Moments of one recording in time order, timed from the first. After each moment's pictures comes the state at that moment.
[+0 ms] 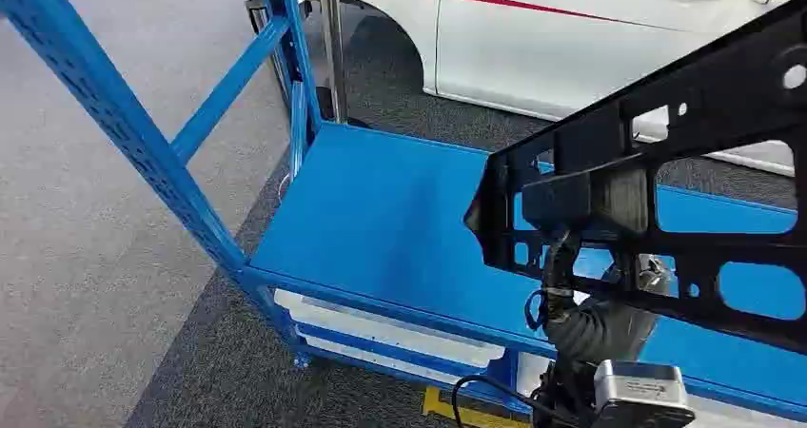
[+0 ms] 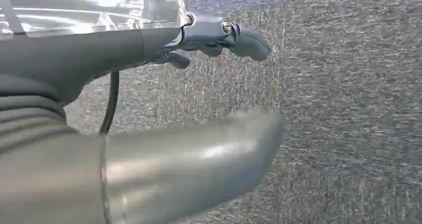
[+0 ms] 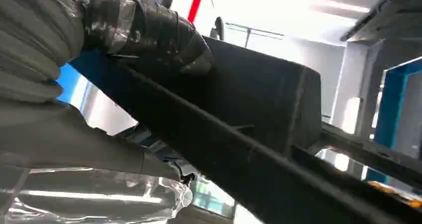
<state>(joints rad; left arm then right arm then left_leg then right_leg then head) -0.05 -0.11 1.05 -0.21 -1.28 0.12 -0.38 0.04 0.12 0.43 -1.87 0.59 -0.56 -0.41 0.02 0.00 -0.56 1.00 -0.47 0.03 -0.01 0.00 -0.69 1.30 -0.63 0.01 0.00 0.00</state>
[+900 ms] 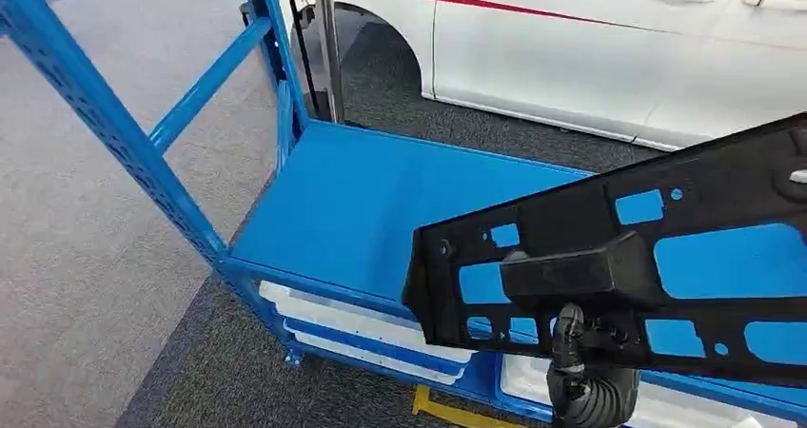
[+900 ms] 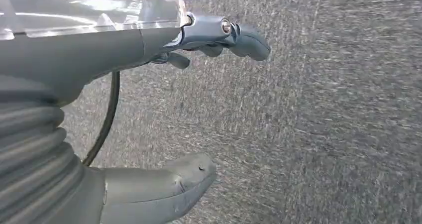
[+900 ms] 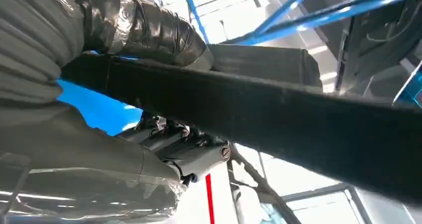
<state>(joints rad) -0.06 -0.12 1.13 -0.21 -1.27 0.14 -0.35 0.31 0.13 0.36 -1.91 -0.09 -0.14 -0.64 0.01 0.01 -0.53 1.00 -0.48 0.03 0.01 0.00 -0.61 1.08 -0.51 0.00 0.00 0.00</state>
